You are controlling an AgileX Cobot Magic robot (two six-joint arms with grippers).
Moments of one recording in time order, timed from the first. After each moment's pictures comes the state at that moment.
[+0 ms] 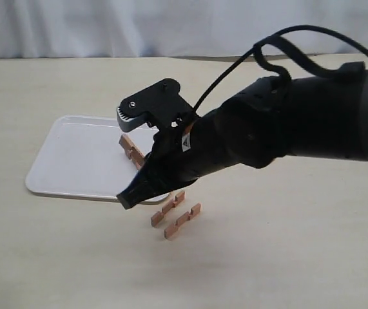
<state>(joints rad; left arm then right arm) -0.04 0.00 0.00 0.12 0.38 -0.15 0.52 1.71 -1.05 0.11 0.37 -0.02</state>
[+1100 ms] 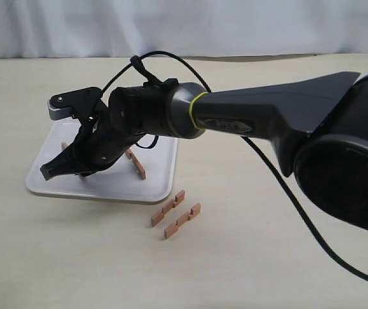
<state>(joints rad) -0.04 0.00 0.00 0.12 0.38 -0.15 0.52 2.32 -1.73 0.38 0.48 -0.14</state>
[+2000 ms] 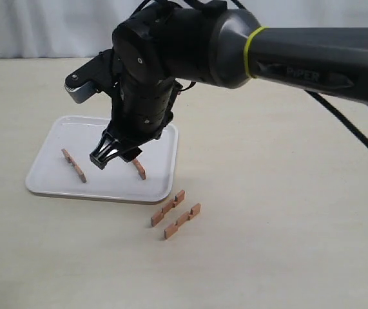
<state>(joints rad) -0.04 0.00 0.00 0.12 0.38 -0.15 0.52 2.06 -1.70 -0.12 0.96 -0.01</state>
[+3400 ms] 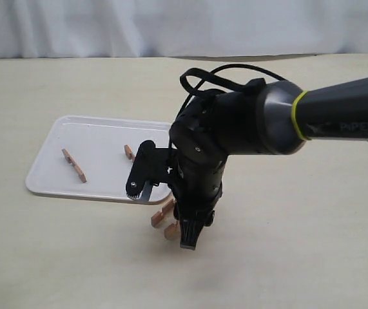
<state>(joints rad) -0.04 0.00 0.00 0.12 0.38 -0.15 0.52 1.95 -1.21 -0.21 0.80 -0.37</state>
